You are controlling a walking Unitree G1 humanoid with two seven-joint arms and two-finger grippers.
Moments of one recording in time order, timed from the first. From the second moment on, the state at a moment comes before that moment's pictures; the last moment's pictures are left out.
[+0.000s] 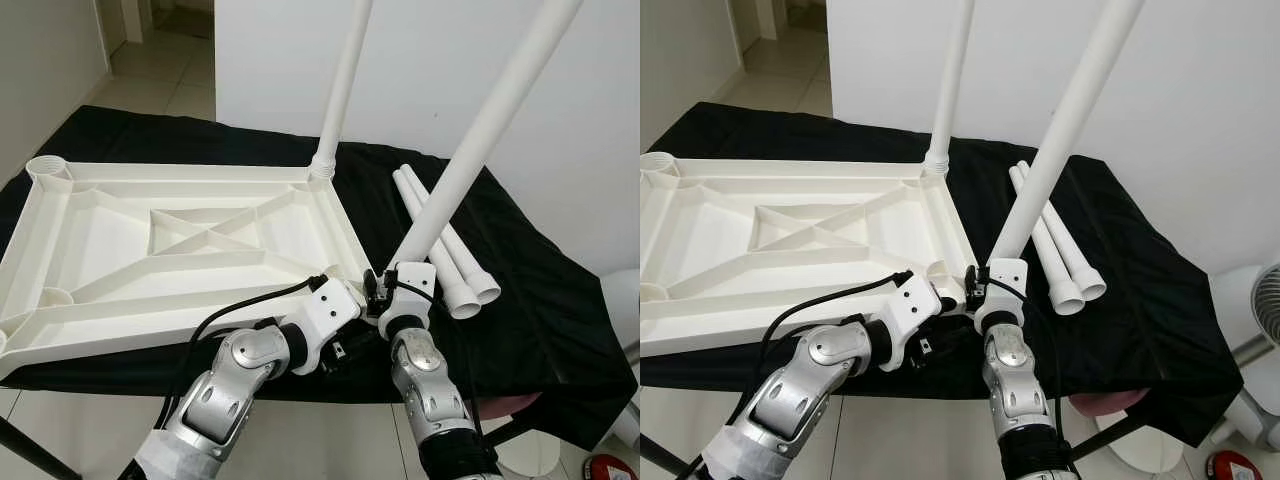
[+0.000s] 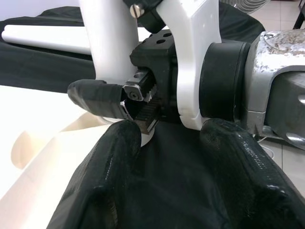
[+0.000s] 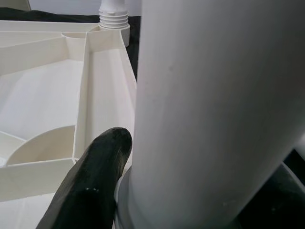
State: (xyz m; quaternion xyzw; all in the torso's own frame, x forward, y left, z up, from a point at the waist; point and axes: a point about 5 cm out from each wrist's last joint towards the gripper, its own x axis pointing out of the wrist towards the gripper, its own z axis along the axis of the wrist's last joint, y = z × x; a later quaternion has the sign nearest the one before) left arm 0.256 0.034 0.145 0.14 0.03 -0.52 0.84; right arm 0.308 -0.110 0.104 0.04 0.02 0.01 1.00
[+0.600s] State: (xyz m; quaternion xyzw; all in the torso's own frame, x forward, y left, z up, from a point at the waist) left arm 0.256 0.034 0.145 0.15 0.03 -0.52 0.84; right arm 0.304 -0.120 0.100 0.04 0.03 0.03 1.00
